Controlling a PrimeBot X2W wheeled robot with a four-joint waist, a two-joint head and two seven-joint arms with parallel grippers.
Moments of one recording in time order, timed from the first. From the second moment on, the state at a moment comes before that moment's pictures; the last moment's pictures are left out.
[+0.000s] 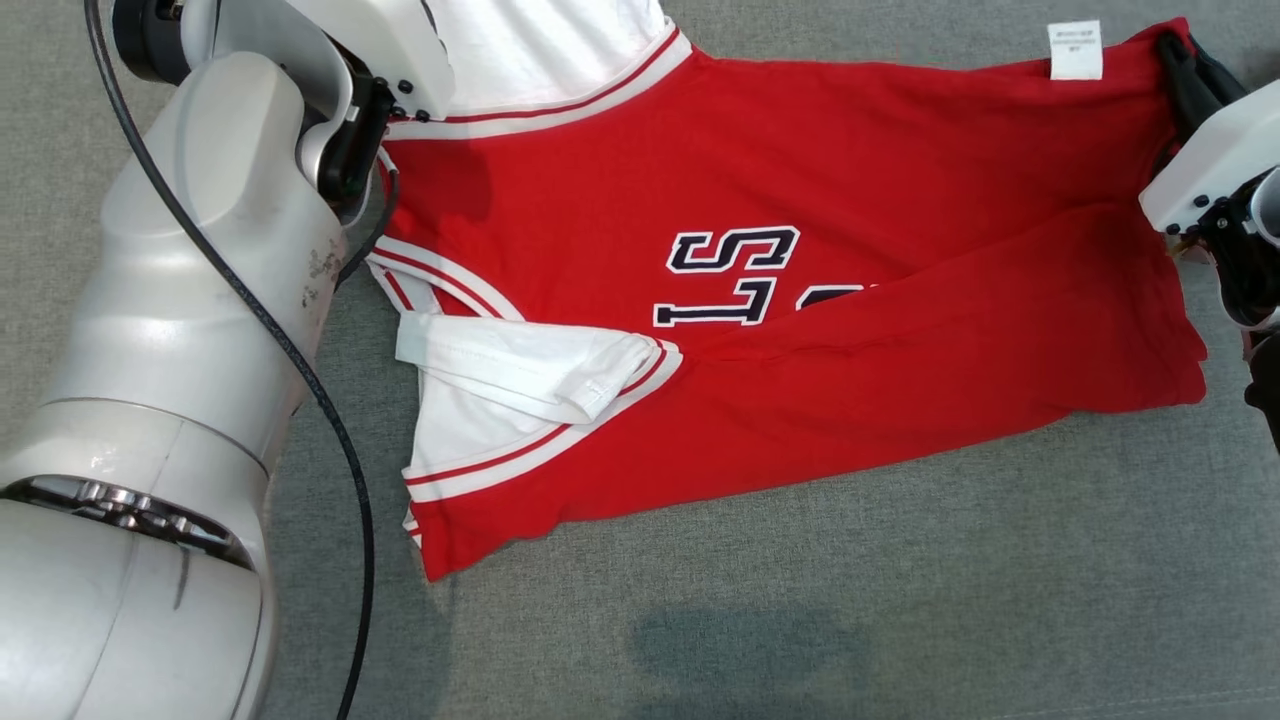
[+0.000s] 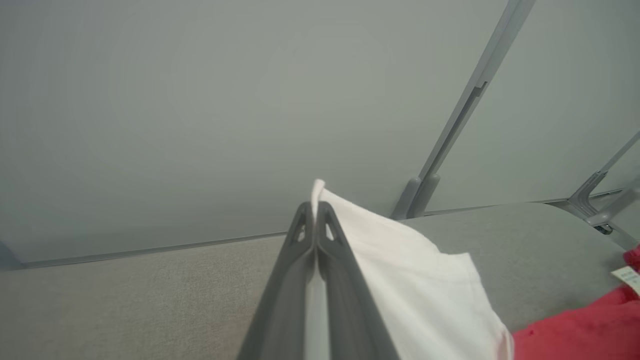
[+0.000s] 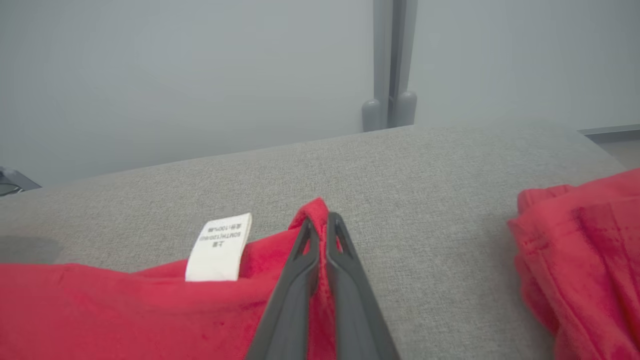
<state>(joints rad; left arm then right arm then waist) -1.34 0.06 -0.57 1.21 -0.71 -0.12 -0.19 -1.03 -0.33 0.31 0.90 0.64 0.13 0.03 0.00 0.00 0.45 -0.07</state>
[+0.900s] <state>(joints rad) -0.75 0.21 -0.62 0.58 -0.92 -0.07 -0.21 -0.80 -0.46 0.44 0.86 0.87 0.13 0.02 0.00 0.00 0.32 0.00</state>
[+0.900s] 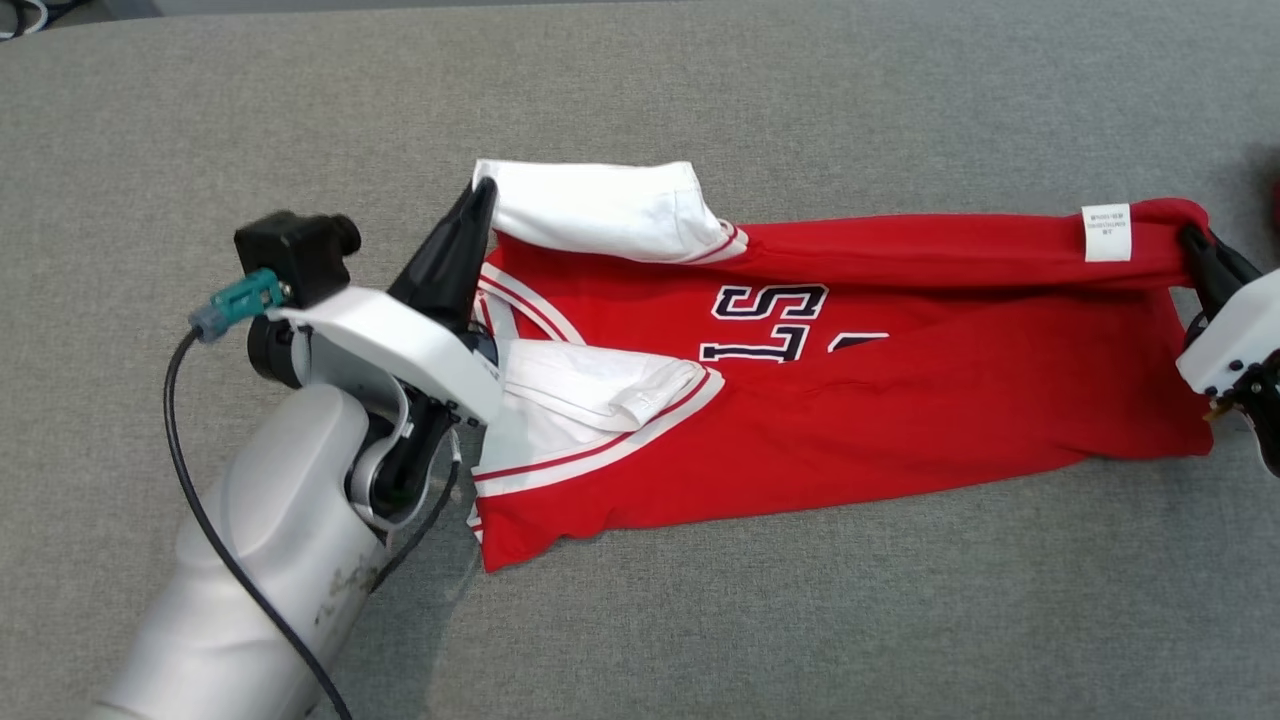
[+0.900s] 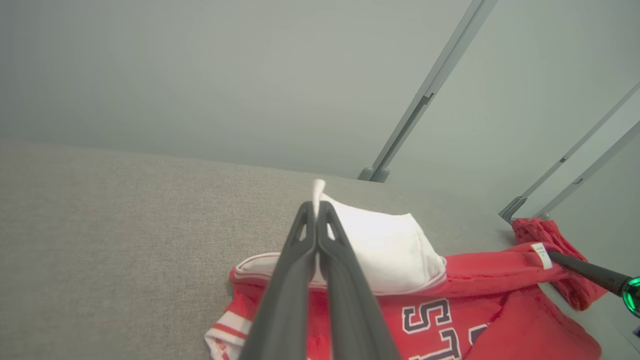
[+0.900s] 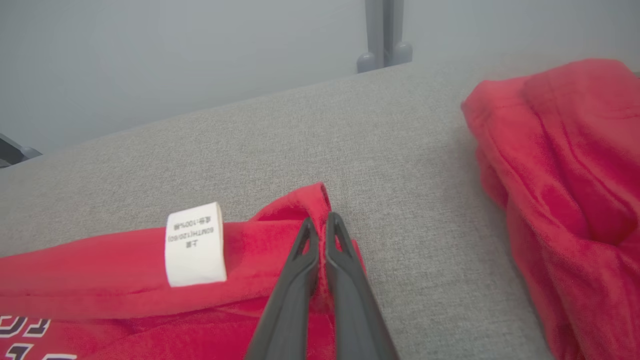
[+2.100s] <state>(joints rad) -0.31 0.28 -0.70 0.15 -0.98 0.18 -0.12 -0.68 -0.46 0.42 0.95 0.83 0.13 -0.04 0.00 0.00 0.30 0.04</state>
